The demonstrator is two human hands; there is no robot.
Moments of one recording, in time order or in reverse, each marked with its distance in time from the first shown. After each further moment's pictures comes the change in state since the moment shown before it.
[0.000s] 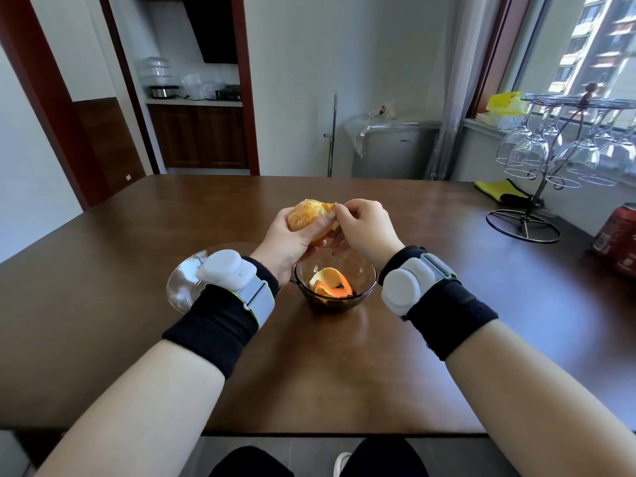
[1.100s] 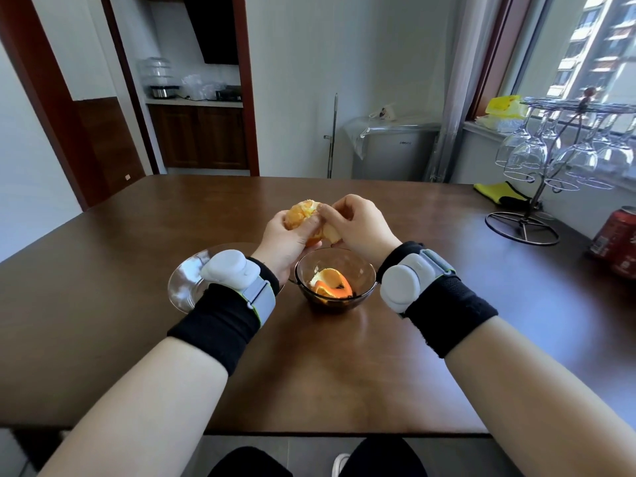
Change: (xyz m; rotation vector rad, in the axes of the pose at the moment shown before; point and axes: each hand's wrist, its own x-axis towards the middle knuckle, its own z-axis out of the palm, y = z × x) left_hand 0.009 -0.005 -0.007 -0.030 0.063 0.016; right_hand 0.003 -0.006 0.004 -0.050 -0.036 -0.083
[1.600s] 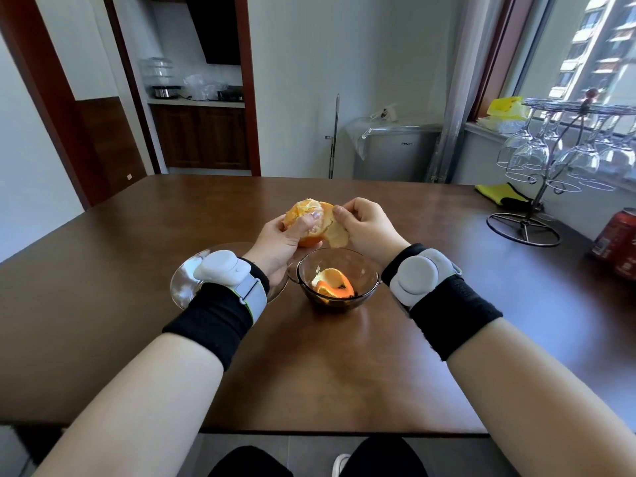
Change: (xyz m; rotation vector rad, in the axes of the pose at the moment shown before) left_hand -0.001 0.000 -0.012 -0.023 -0.106 -0.027; right_hand -0.004 0.003 -0.003 0.120 -0.024 0.094
